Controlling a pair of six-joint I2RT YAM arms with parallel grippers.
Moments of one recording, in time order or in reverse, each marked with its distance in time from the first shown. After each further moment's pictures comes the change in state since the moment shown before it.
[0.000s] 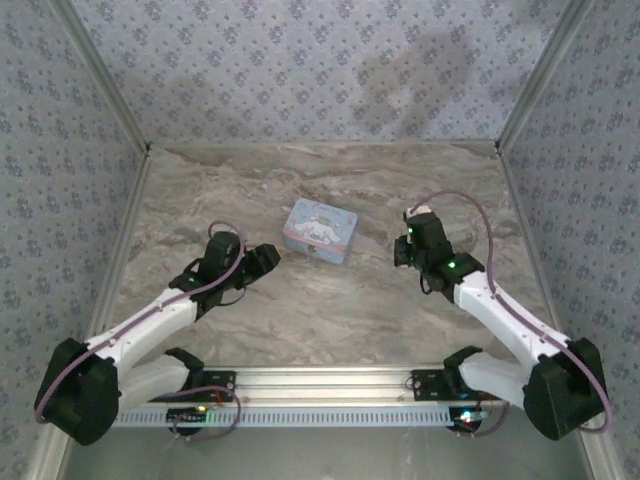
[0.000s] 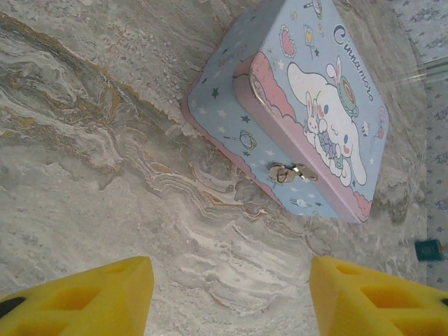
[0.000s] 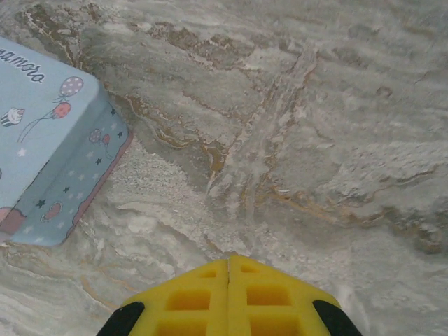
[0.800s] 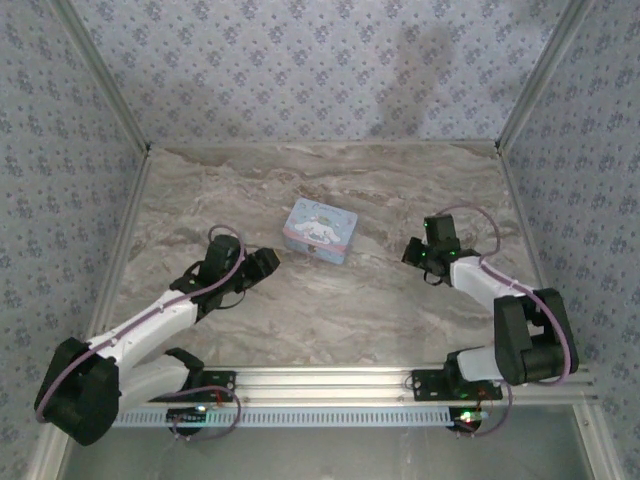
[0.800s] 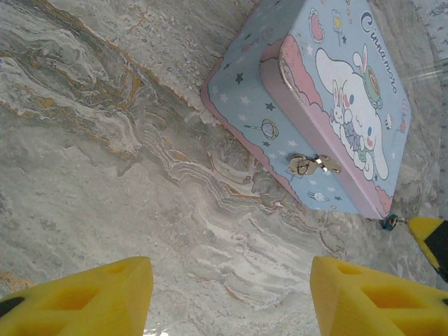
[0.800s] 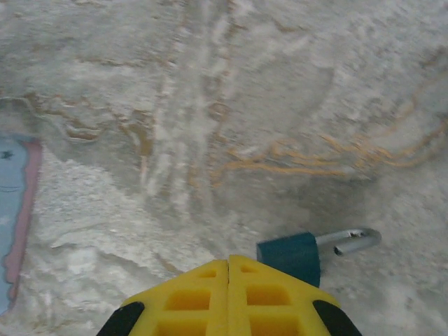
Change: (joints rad) left arm 0.000 0.001 -0.026 -0.001 0.000 -0.015; right arm -0.267 0.249 -0.105 0.199 -0.256 0.234
